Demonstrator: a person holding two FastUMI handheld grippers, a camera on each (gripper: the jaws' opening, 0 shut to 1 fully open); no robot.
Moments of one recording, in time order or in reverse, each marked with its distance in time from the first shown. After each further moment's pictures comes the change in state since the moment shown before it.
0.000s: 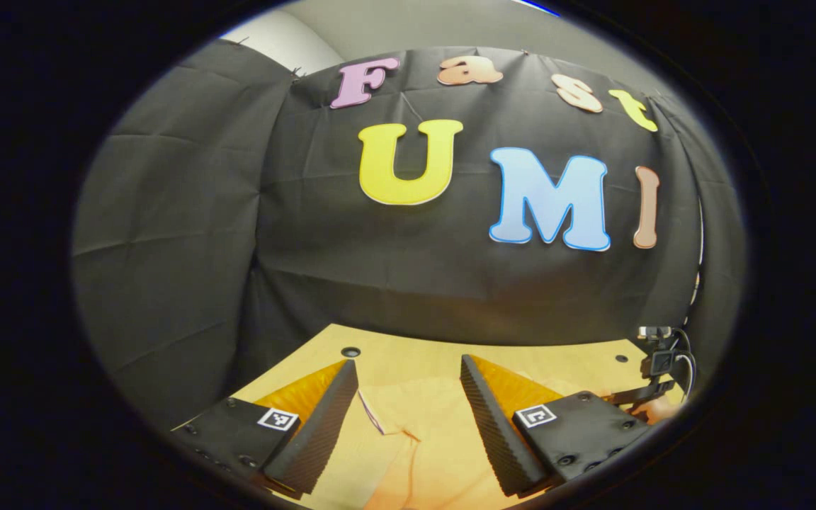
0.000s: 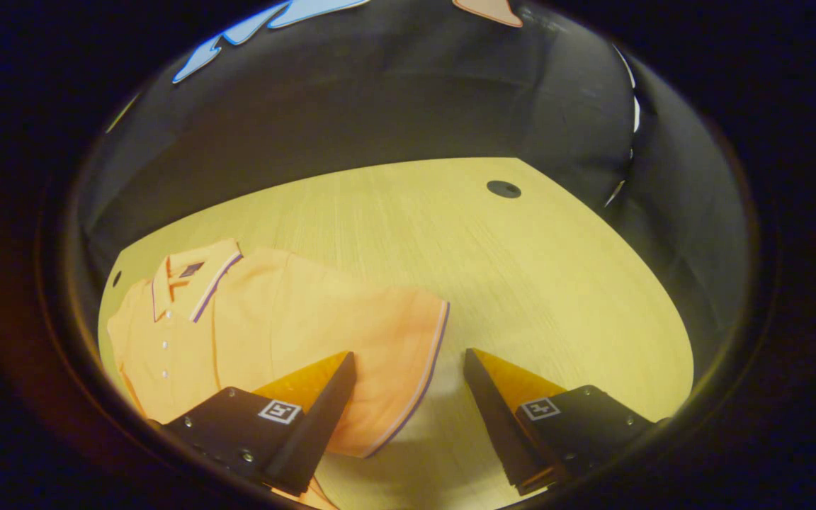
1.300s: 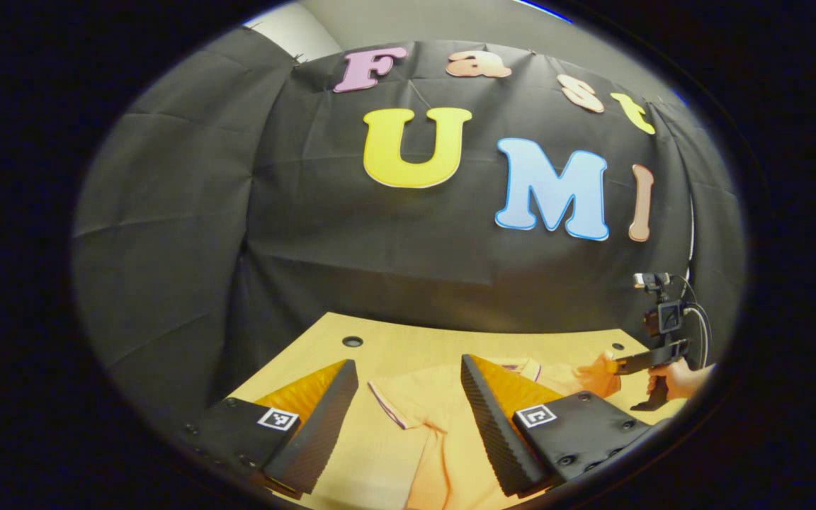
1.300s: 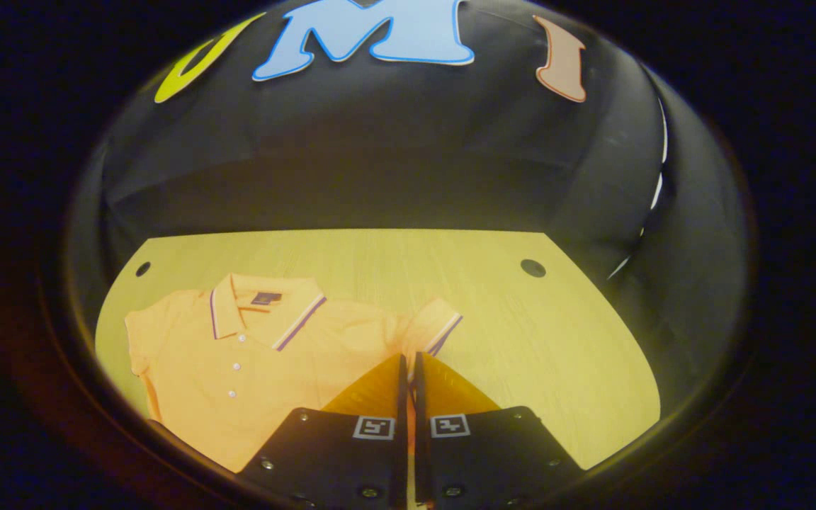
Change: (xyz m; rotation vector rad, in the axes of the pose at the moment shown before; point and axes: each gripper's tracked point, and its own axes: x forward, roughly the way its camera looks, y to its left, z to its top) left arm 0.027 0.063 -0.031 0.001 0.036 -0.111; right arm -0.078 0.086 0.060 -0.186 -0.194 0.004
